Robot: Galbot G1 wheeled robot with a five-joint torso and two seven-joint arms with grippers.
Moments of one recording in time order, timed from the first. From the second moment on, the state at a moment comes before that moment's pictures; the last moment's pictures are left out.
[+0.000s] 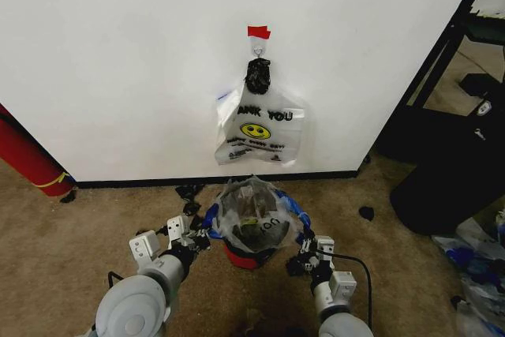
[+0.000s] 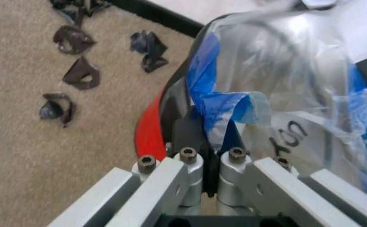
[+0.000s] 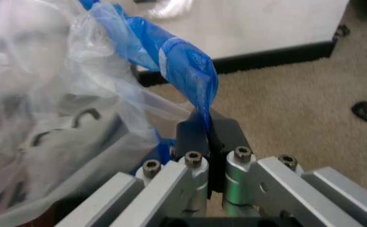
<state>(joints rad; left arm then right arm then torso) 1.38 -0.88 -0.21 -2.32 -1.29 0.33 -0.75 -1.49 1.26 0.12 1.99 0.36 -0.12 0.48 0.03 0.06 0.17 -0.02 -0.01</state>
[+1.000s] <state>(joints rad) 1.40 -0.88 -0.19 -2.21 -1.30 0.39 -0.76 -1.38 1.25 0.11 1.86 0.47 -0.18 0.48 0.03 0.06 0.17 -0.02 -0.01</state>
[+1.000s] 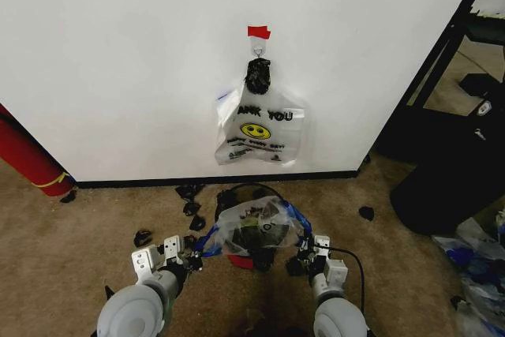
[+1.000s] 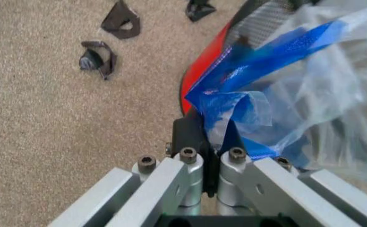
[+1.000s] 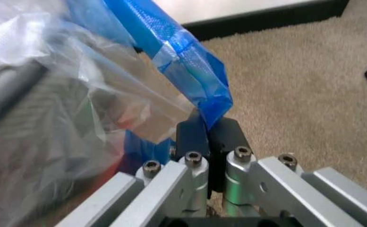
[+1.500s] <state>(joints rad) 1.32 -0.90 -0.14 -2.10 -1.22 0.35 -0.73 -1.23 1.26 0.10 1.73 0.52 -0.19 0.48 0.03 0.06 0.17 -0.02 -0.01</state>
